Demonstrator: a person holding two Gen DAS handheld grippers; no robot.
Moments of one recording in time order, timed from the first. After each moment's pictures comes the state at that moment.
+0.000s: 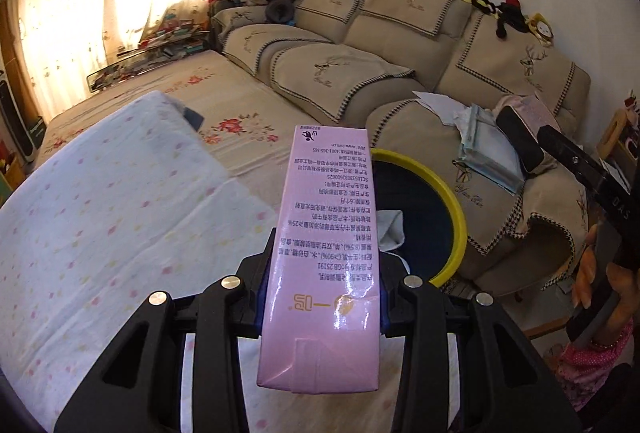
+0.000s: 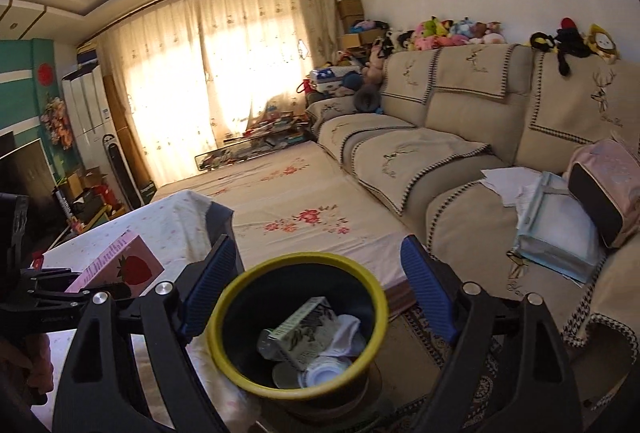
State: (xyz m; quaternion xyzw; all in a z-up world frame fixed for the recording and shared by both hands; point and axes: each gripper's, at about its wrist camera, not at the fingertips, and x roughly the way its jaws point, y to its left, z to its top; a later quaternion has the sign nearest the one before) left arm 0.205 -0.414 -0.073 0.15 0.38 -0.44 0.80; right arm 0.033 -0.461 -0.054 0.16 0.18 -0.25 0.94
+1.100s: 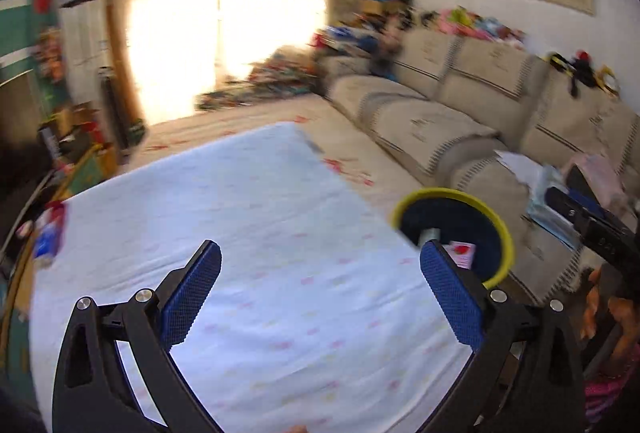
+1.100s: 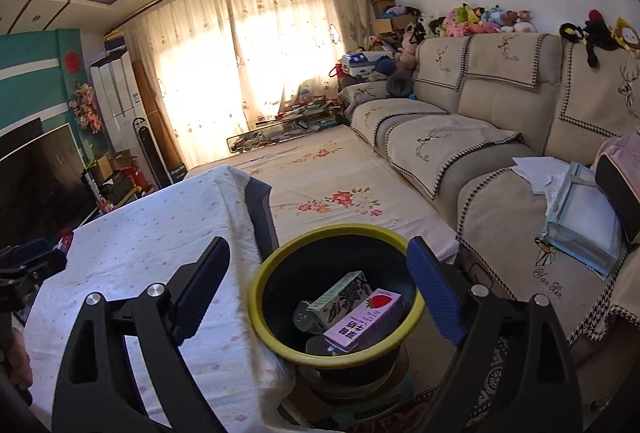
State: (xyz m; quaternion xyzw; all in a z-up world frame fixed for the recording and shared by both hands) left arm 0.155 -0.292 -0.031 0.09 0.29 -0.23 0.92; right arm 0.044 -0.408 -0.057 0.14 0.21 -0.17 0.95
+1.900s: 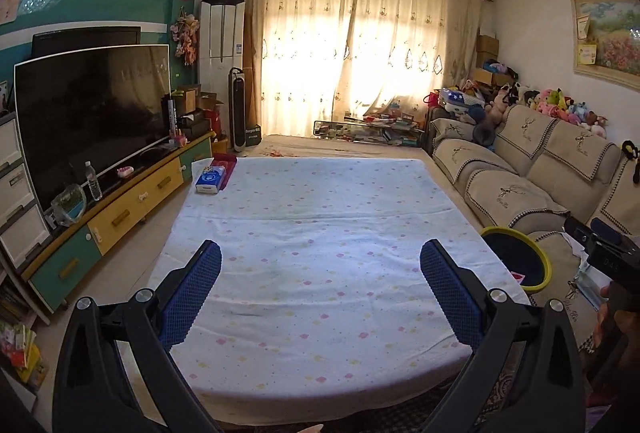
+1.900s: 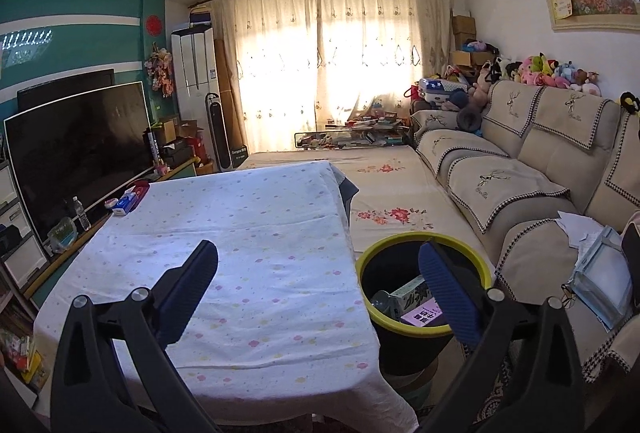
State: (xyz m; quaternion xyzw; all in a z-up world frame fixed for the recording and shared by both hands) left arm -0.005 -0.104 0.005 -0.01 0.22 -0.07 0.97; right arm -0.001 -0.281 -0.012 0.06 0.20 -0.07 0.98
